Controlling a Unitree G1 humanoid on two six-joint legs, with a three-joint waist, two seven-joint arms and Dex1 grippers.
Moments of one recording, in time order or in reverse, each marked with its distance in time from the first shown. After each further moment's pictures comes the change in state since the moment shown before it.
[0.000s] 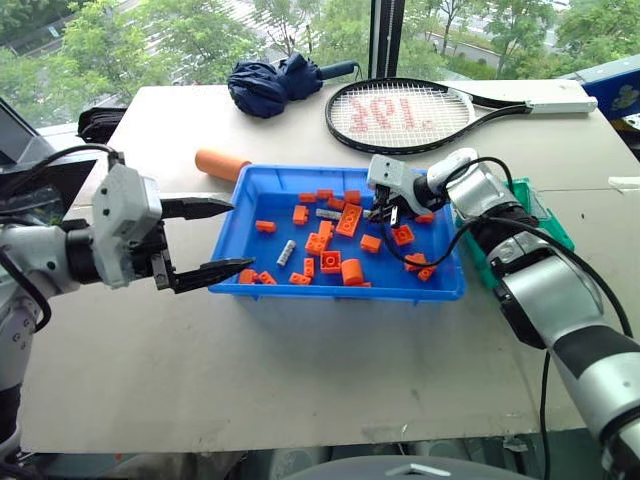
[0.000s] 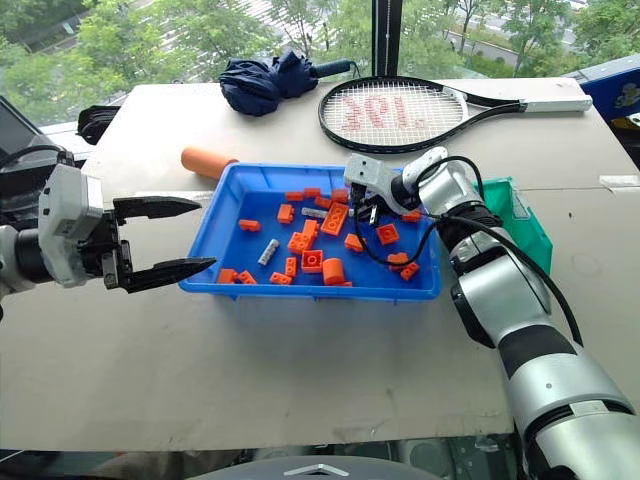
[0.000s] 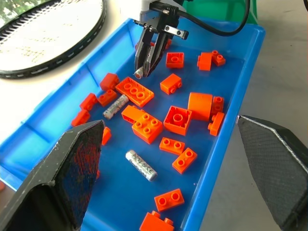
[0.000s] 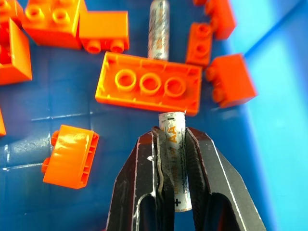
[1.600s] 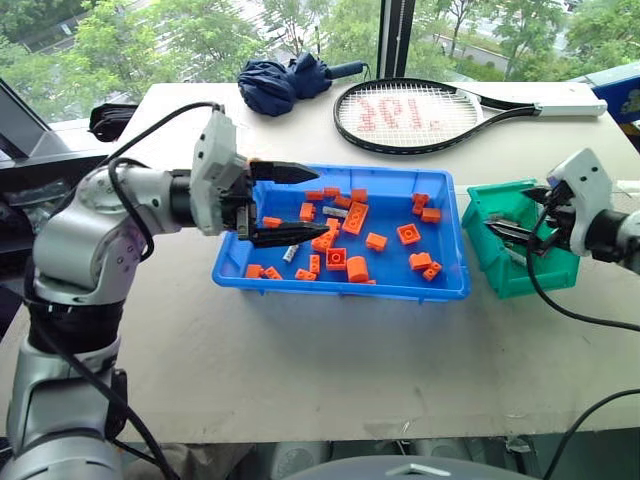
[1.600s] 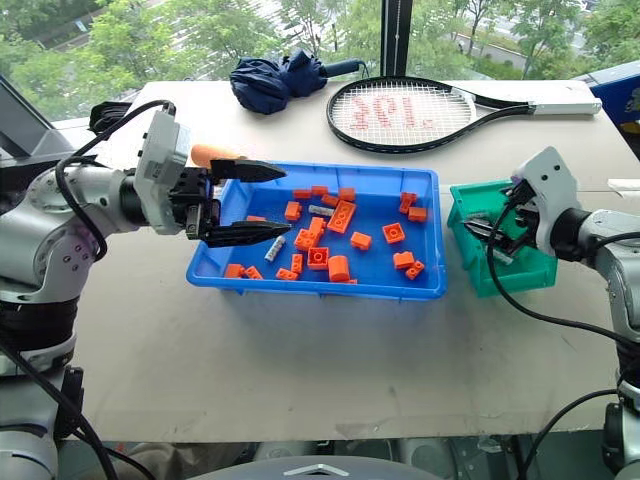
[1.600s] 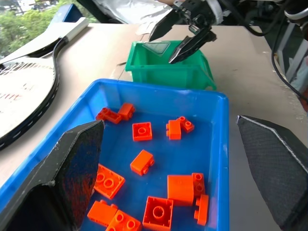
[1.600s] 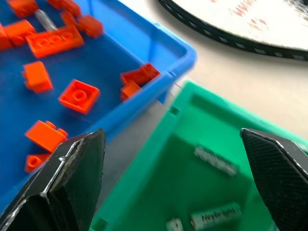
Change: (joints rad) left arm -0.399 -0.191 -0.353 0.145 0.021 0.064 0.022; right arm 0.782 -0.467 -0.561 -1.205 0.518 0.642 -0.324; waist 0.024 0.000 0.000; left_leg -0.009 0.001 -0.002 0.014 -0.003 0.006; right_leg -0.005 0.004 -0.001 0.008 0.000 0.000
